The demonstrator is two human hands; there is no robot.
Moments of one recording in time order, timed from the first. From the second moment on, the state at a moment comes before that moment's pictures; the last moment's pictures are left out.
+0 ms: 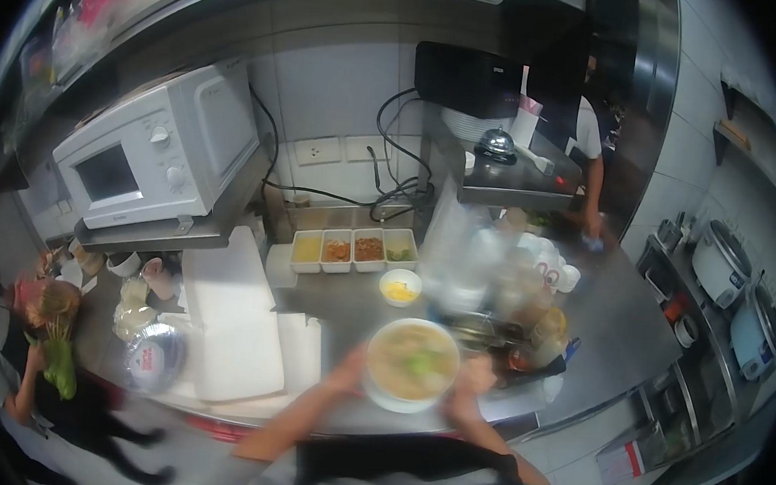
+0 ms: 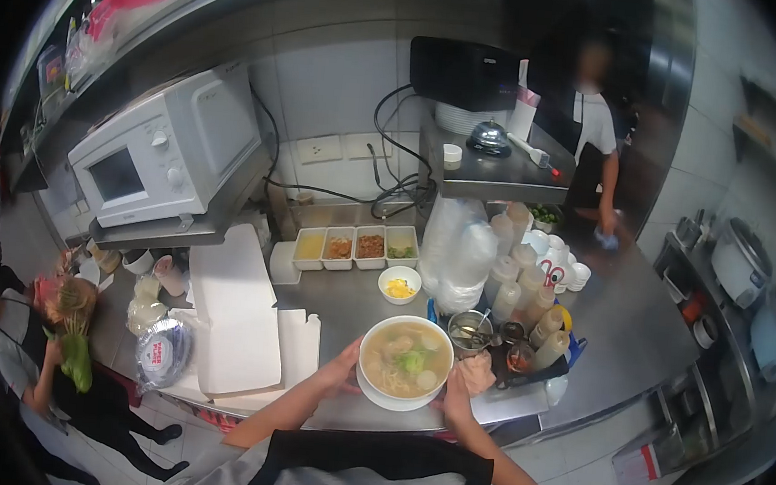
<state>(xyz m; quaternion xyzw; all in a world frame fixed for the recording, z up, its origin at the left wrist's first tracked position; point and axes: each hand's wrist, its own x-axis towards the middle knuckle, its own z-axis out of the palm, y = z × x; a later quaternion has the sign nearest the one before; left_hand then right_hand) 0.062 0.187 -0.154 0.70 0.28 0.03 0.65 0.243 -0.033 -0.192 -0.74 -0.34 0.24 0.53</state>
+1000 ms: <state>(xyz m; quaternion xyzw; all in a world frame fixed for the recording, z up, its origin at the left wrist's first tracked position) 0.066 0.217 -0.141 0.64 0.23 -0.03 0.73 0.220 -0.030 -0.130 -0.66 -0.20 0.29 0.66</state>
